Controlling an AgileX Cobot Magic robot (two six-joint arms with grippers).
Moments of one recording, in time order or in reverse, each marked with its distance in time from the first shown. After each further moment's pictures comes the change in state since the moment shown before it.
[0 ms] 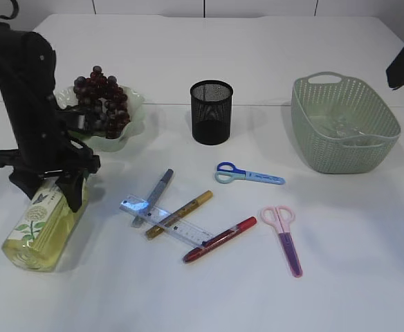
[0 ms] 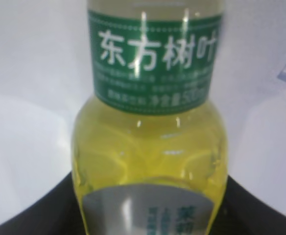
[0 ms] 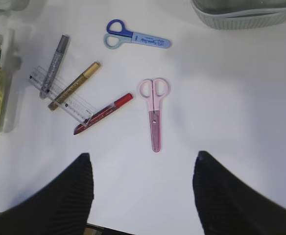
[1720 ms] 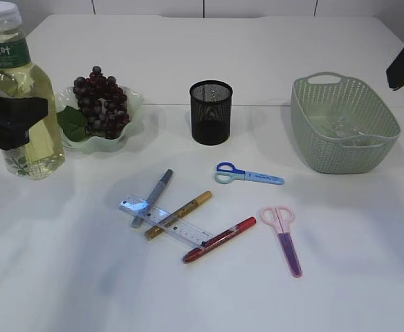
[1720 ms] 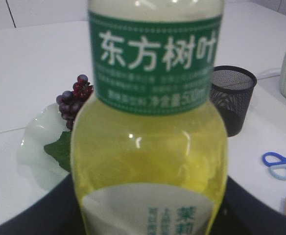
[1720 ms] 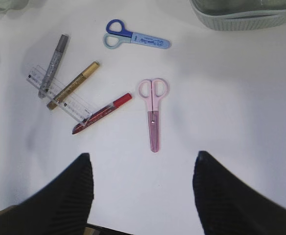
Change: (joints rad) left arm 0.031 -0.842 1.018 0.271 -1.613 -0.043; right arm 0.000 0.000 0.000 0.000 0.000 -0.010
